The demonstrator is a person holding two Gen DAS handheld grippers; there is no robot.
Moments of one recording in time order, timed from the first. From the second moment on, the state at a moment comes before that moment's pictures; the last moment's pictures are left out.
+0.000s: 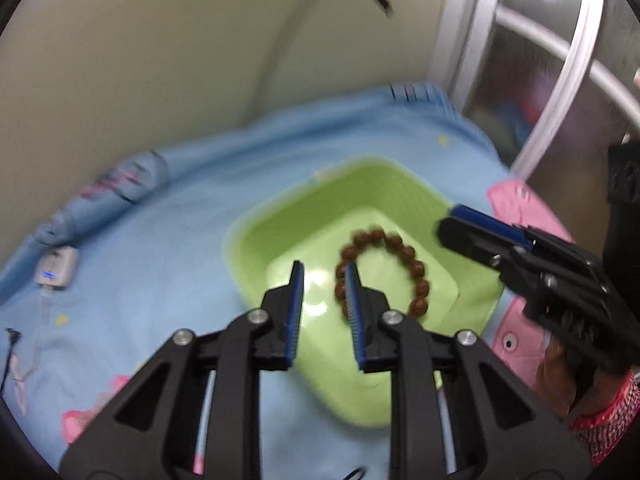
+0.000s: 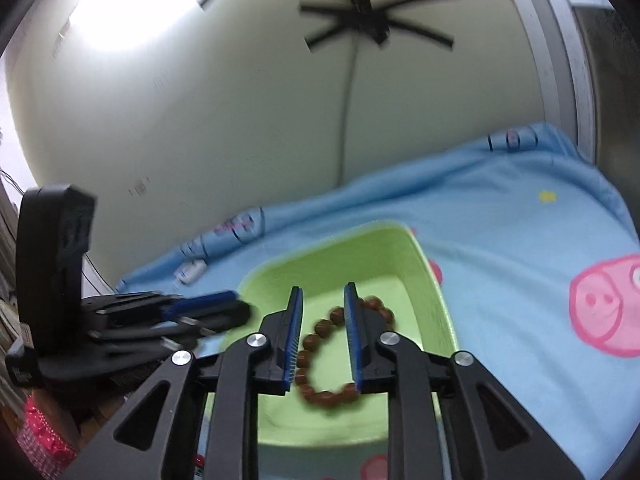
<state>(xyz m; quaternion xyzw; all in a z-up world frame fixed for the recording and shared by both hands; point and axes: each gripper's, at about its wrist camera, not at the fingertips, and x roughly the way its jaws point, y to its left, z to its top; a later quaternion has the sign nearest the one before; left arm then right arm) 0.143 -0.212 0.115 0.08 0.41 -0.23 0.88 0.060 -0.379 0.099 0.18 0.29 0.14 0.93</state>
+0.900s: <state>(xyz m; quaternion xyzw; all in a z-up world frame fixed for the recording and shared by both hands) -0.007 0.091 0.038 -0.11 0.40 -0.03 0.91 0.027 -0.177 0.021 -0.05 0.42 0.31 0.85</state>
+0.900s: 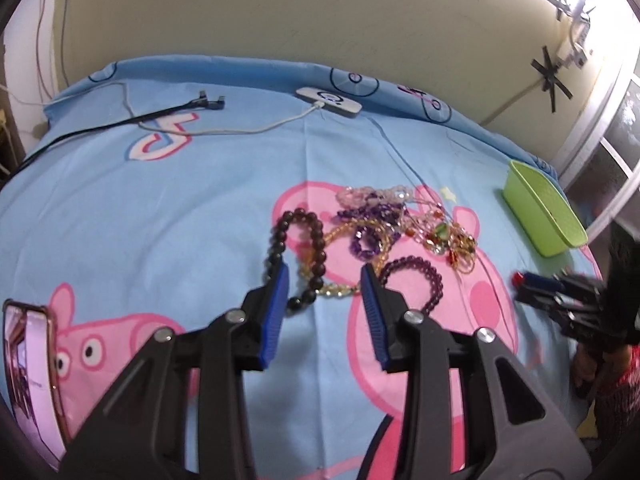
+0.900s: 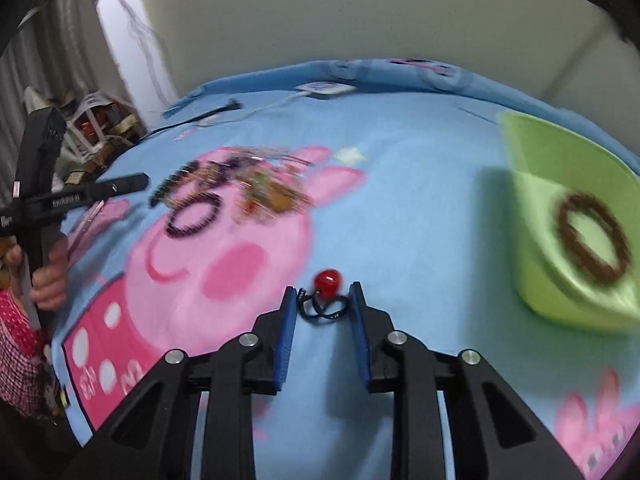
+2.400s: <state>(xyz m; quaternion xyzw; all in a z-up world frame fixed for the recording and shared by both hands) -0.003 0.089 0.027 -0.06 0.37 -0.10 0.92 0.055 -0.145 0.128 0.07 0.39 0.43 0.81</state>
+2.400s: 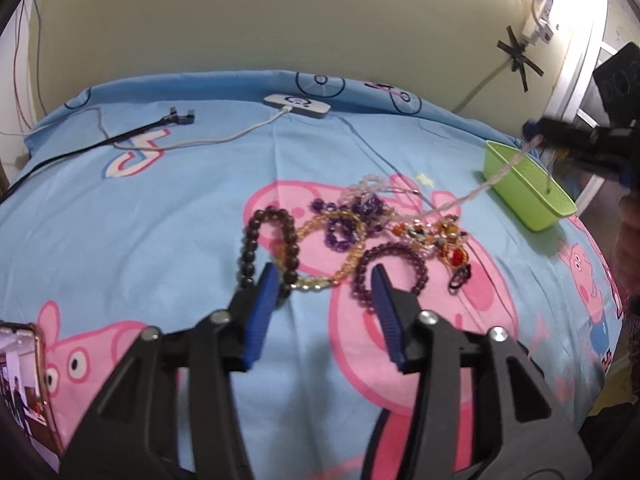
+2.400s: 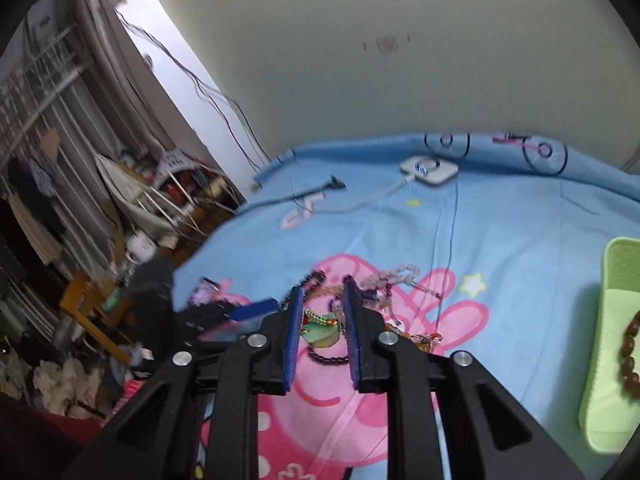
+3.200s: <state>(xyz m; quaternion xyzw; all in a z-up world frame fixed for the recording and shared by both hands) 0.038 -0.025 0.125 0.05 0.30 -0.21 0.93 0.017 -0.216 0.186 0.09 0.29 0.43 0.85</state>
